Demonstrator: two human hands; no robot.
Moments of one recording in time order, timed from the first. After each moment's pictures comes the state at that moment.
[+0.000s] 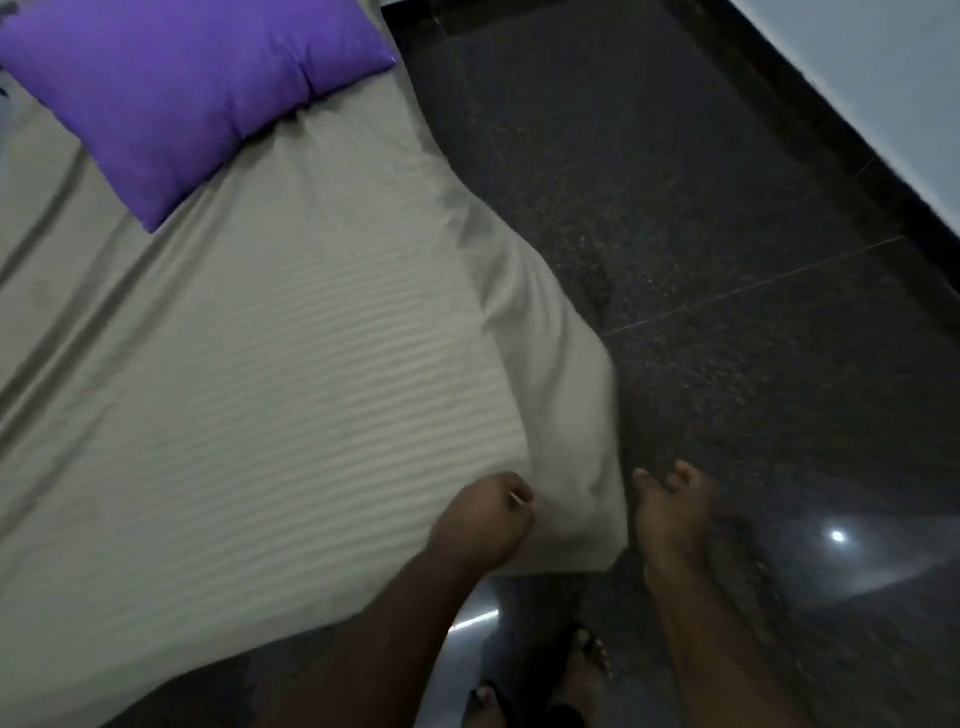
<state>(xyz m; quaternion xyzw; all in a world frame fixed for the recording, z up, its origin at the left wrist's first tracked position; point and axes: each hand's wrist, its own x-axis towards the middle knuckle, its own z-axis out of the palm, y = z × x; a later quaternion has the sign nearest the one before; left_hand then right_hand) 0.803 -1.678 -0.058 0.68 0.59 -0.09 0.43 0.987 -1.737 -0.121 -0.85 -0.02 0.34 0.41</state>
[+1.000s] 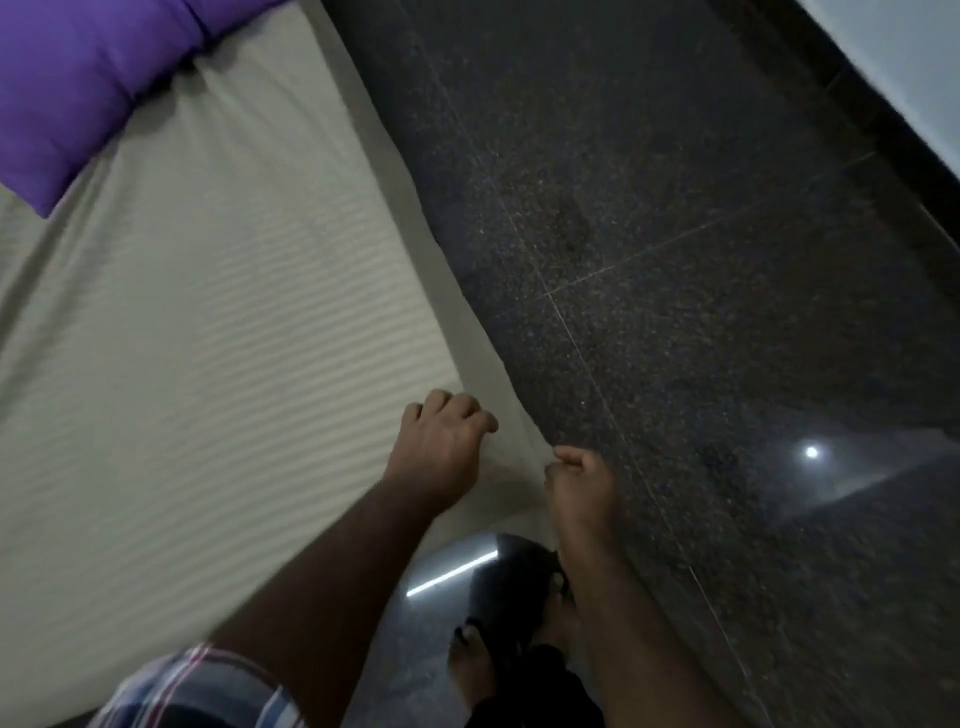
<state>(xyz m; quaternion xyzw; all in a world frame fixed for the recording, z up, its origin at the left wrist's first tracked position) 0.827 -1.636 -0.095 0.90 0.41 -0.07 0.12 0.959 -1.743 -0.141 -0.82 -0.04 0.44 0.36</state>
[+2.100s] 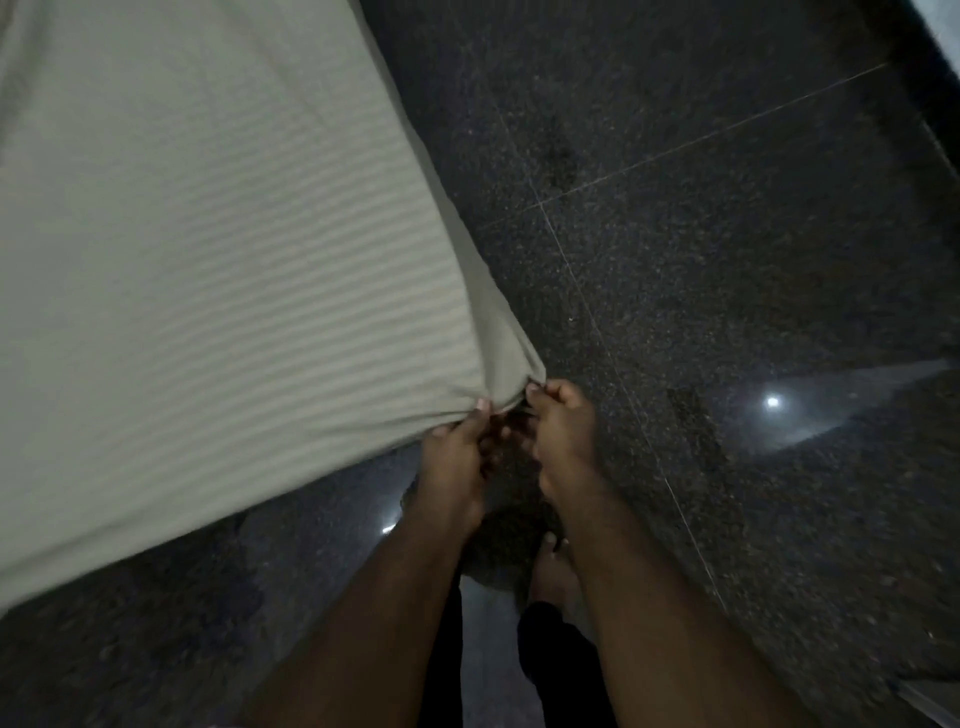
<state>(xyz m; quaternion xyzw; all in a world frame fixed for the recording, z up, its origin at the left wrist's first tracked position) 0.825 -1.787 -0.135 0.09 0.64 0.28 0.71 0.918 -1.797 -0.167 -0.69 0.07 0.53 0.48</state>
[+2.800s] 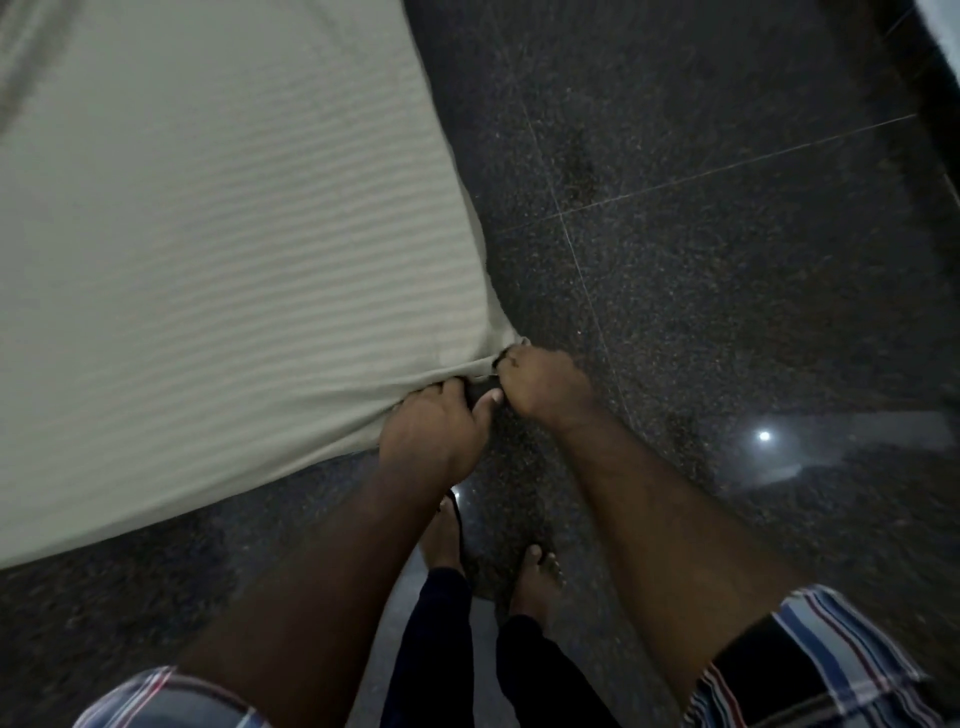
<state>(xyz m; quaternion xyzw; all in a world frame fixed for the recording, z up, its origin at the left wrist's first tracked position) 0.794 -1.746 -0.130 0.74 0.61 -0.14 0.24 0.946 -1.732 -0.152 -0.68 -0.65 0.31 -0.08</state>
